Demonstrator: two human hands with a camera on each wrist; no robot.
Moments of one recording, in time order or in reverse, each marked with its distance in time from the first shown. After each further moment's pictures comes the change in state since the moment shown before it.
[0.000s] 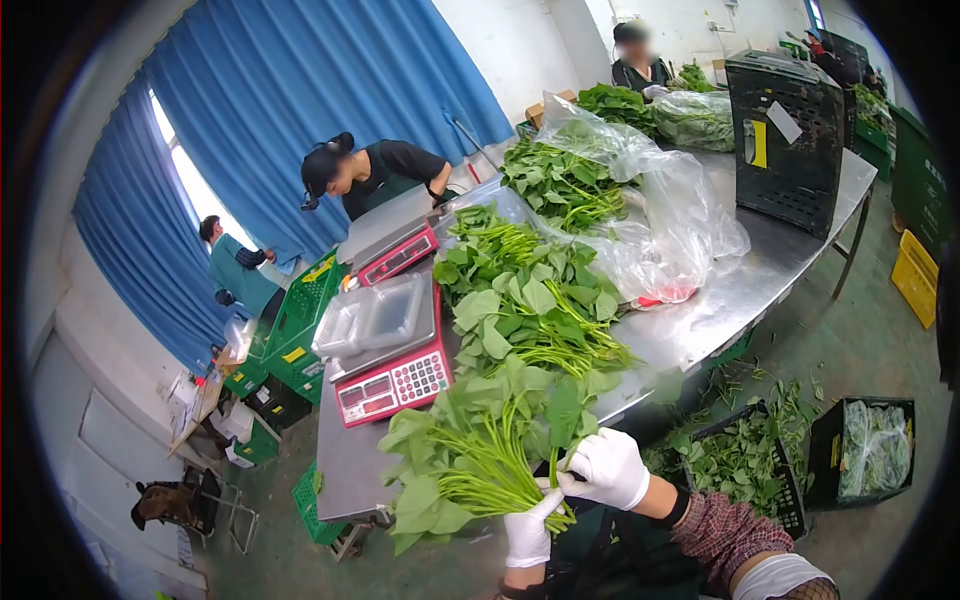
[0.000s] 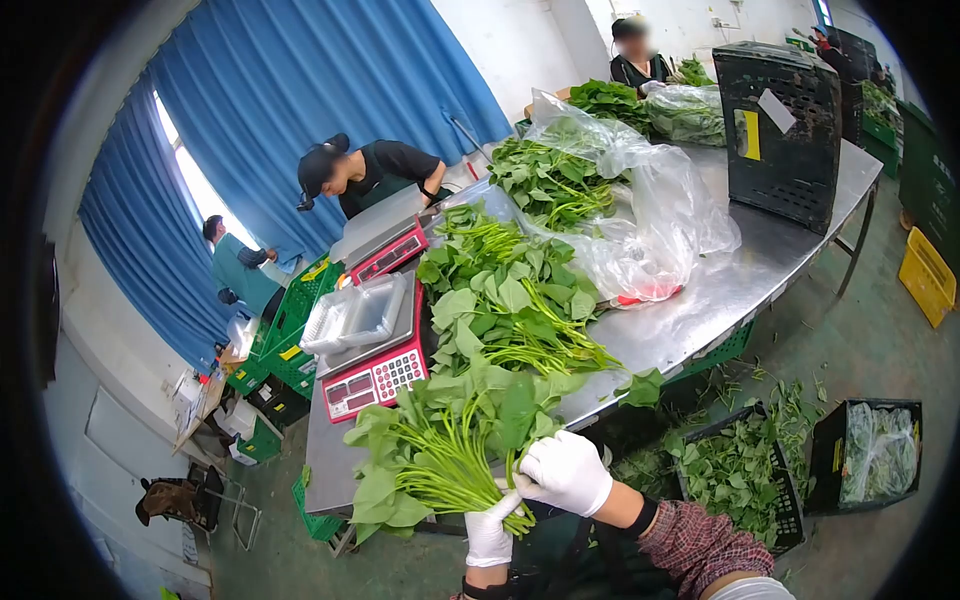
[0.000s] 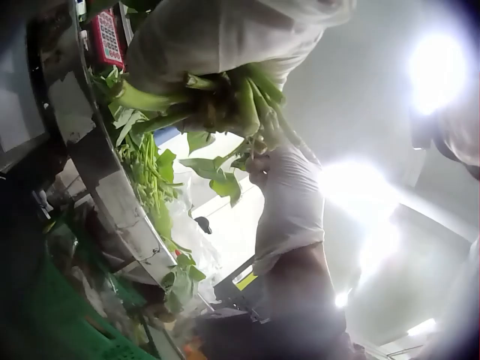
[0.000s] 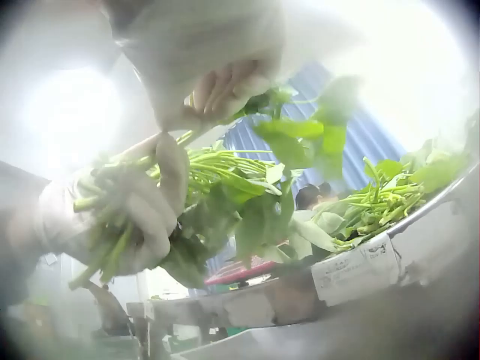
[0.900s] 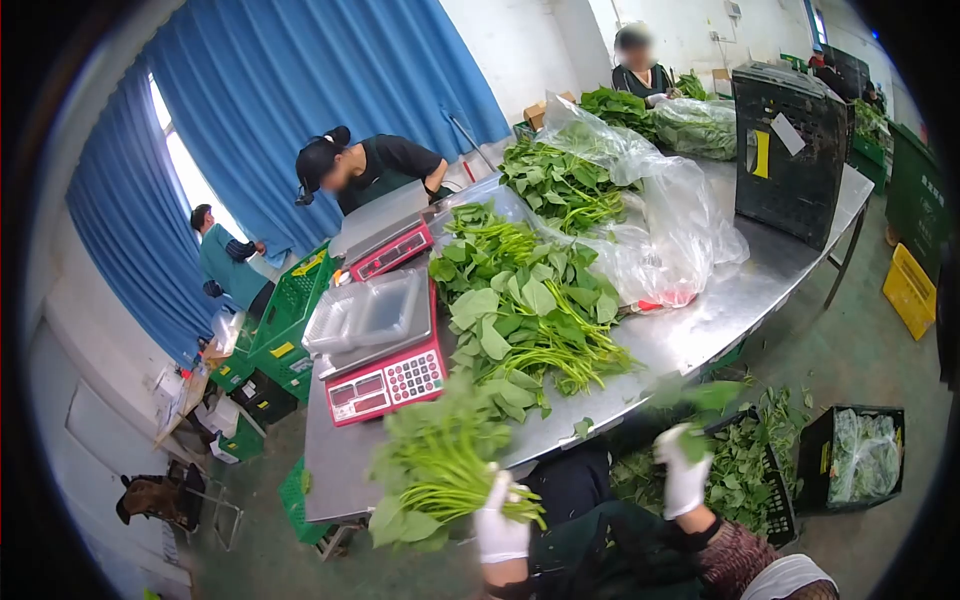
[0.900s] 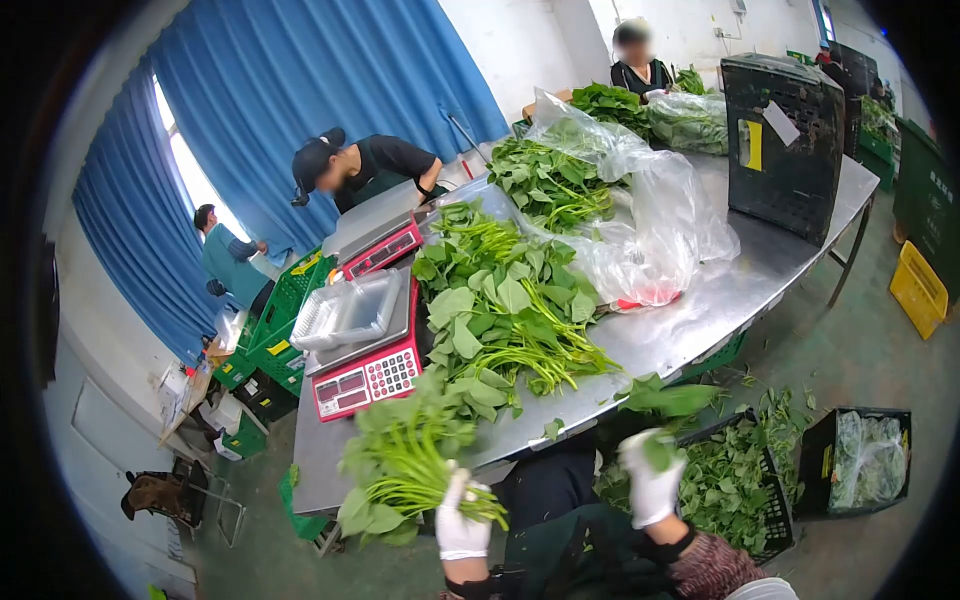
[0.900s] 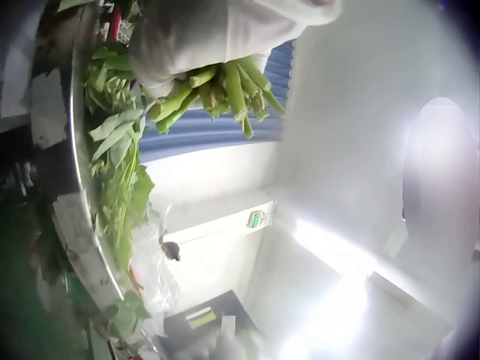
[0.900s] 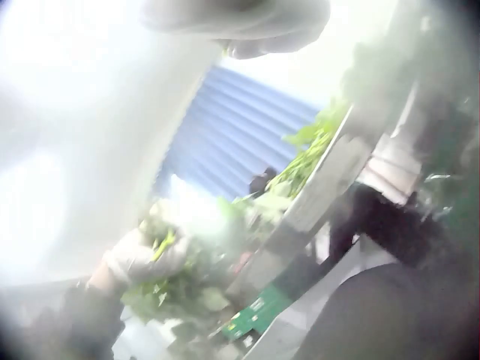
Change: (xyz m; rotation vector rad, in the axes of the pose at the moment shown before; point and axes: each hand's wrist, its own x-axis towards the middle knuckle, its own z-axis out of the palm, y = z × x) left_hand 0.024 0.011 -0.024 -0.474 0.184 -0.063; right_hand -0.084 0.017 -0.016 0.705 0.703 1.068
